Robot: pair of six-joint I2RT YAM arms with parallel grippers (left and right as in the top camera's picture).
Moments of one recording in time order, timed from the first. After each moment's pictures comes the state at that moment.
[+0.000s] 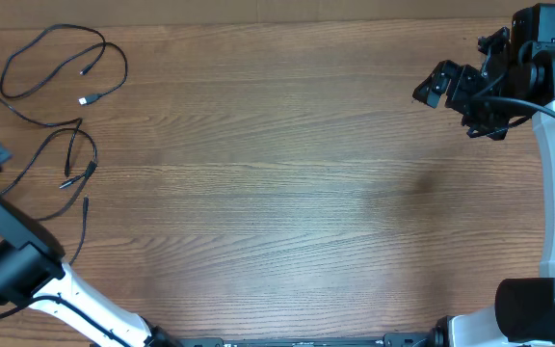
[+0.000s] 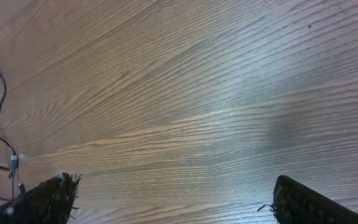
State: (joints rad) left arm 0.72 2.16 1.85 -0.93 -0.17 -0.11; right arm -0.09 1.67 1.82 -1.33 -0.33 0.31
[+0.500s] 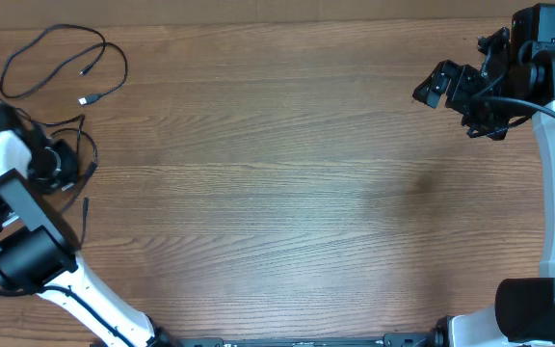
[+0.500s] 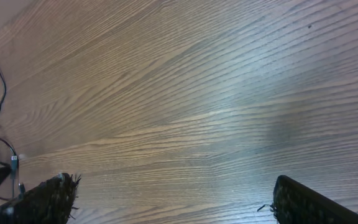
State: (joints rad) left arm 0.59 2.16 1.55 -0.79 0.12 -0.11; right arm -0.09 1.67 1.82 -1.33 -0.33 0.31
